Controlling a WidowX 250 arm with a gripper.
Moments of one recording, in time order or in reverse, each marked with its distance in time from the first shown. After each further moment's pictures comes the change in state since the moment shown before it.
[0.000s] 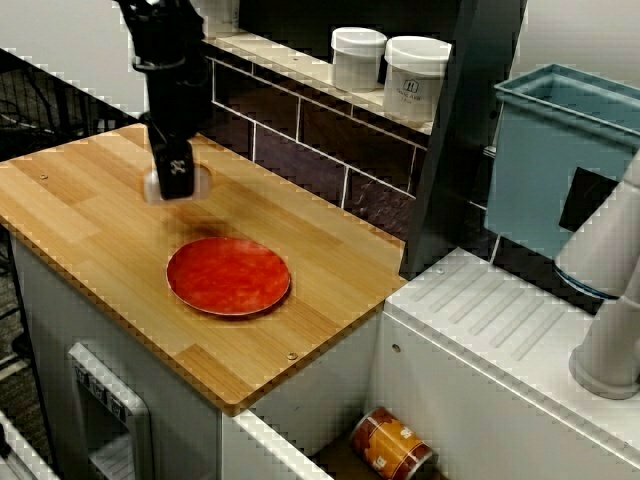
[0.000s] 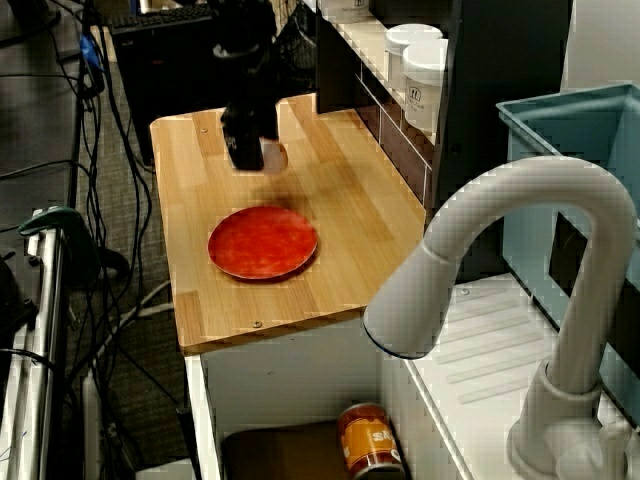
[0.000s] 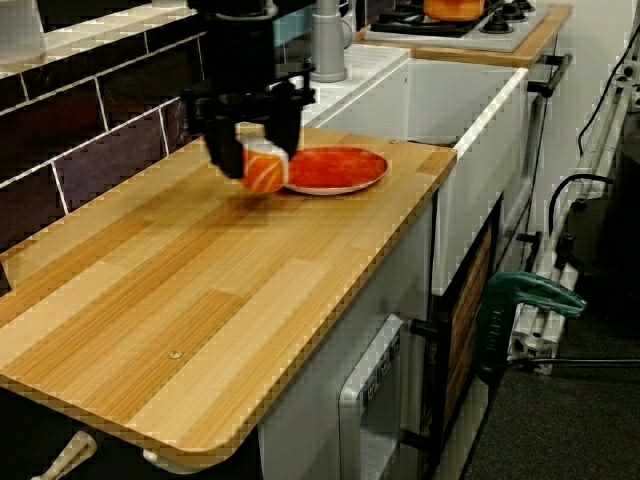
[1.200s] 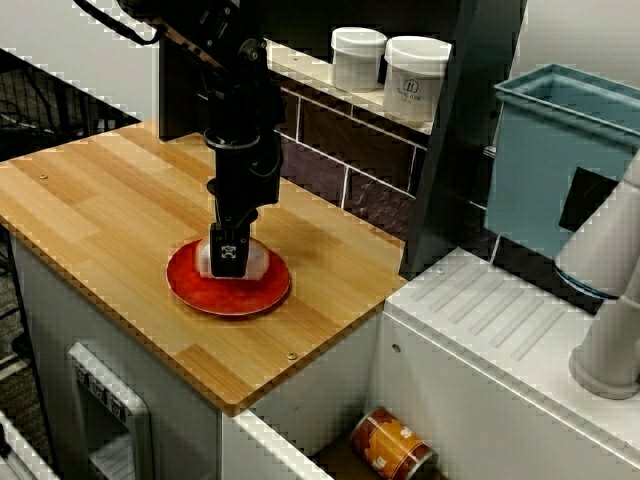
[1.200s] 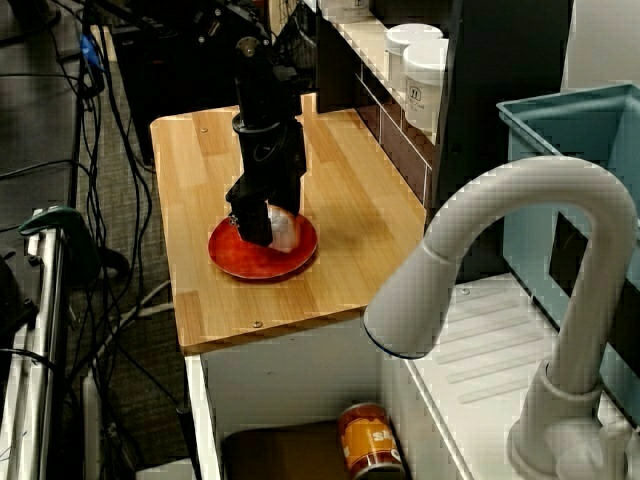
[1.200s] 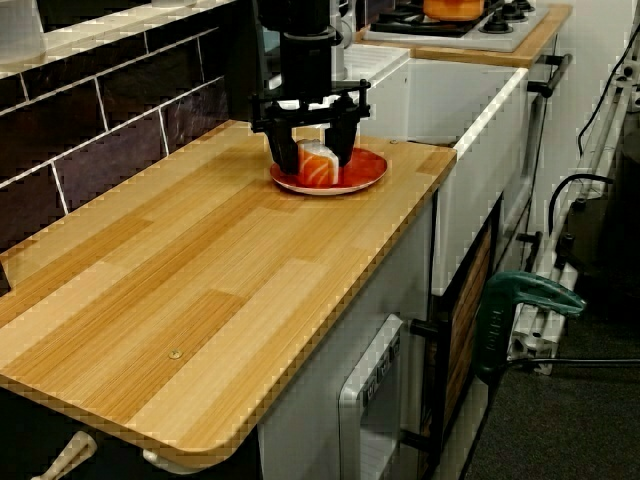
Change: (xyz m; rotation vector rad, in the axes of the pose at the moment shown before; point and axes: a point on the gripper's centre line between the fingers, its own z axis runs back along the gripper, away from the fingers) arm 0.033 -0.079 -0.037 0.002 0.073 -0.258
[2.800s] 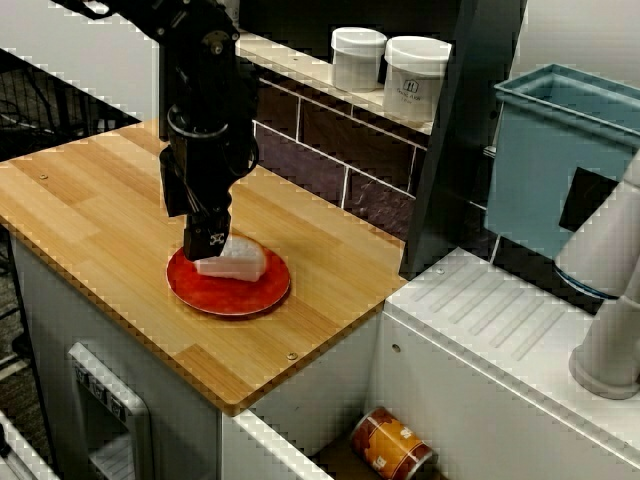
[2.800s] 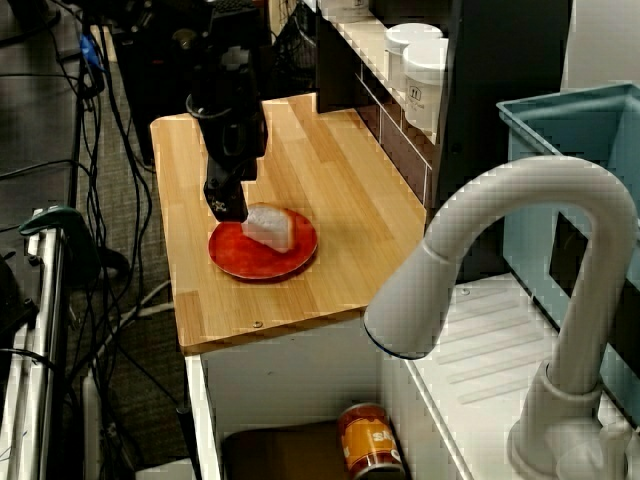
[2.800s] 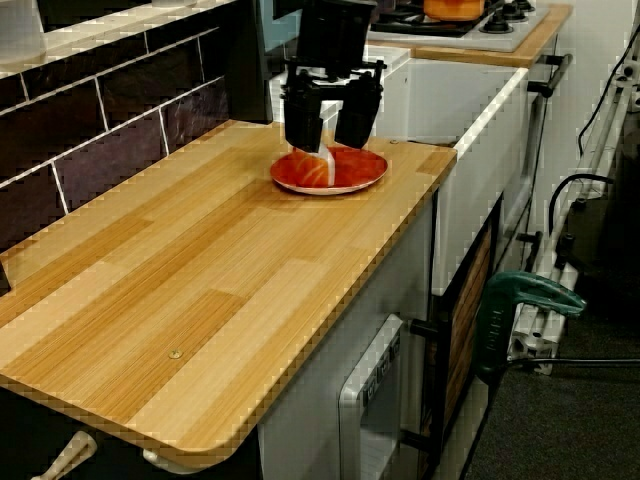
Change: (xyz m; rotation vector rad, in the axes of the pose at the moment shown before) arm -0.029 -0.002 0.028 0.218 0.034 0.365
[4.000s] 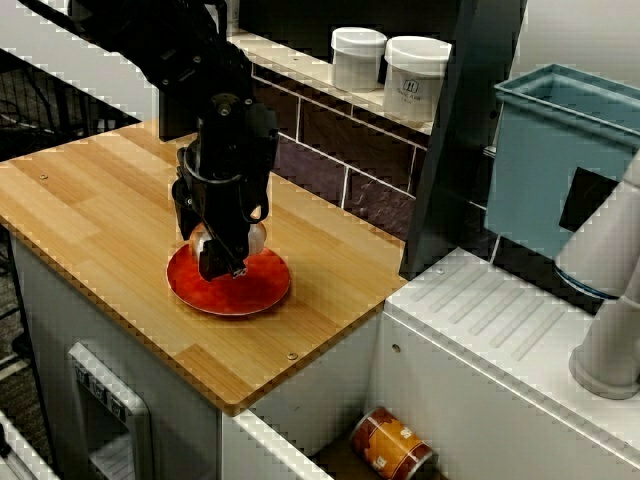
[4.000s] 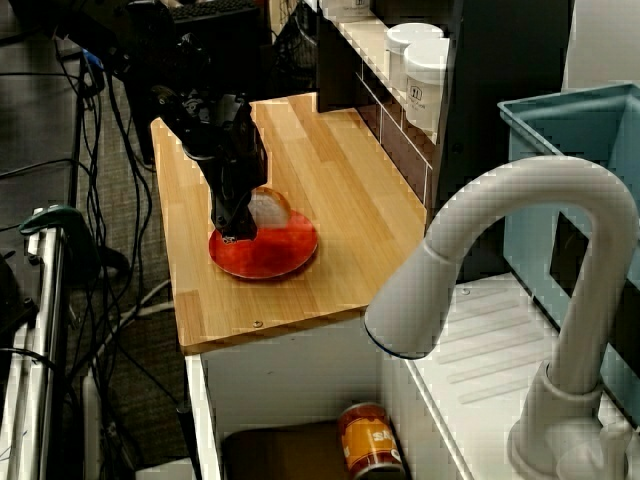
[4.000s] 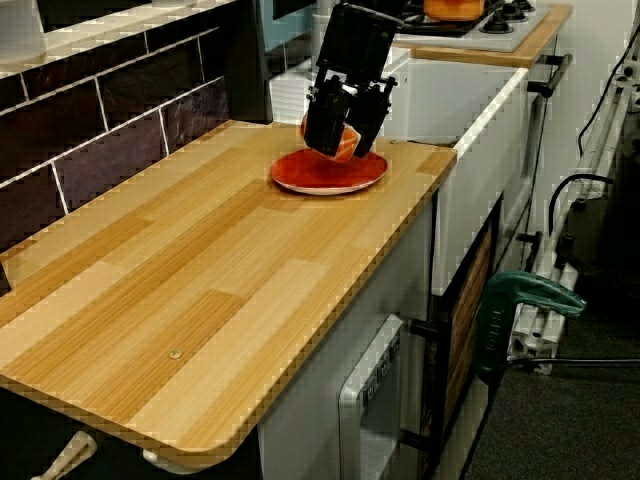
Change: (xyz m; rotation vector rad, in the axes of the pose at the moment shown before) arm 0.006 -0.021 -0.008 0.166 -0.054 0.116
